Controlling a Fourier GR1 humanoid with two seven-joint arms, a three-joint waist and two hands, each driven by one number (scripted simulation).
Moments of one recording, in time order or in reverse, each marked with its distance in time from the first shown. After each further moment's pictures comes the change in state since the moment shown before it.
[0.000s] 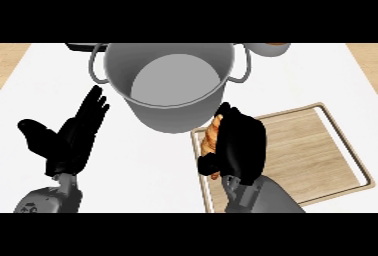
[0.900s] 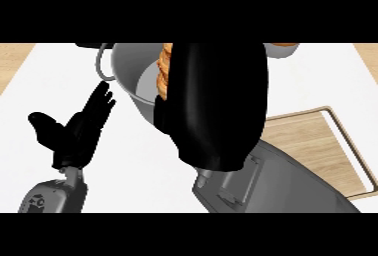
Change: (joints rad) left arm -0.046 -0.015 -0.003 0.036 -0.012 -0.020 -0.001; right arm -0.580 0.011 -0.127 -0.014 0.014 0.070 -0.027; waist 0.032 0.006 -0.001
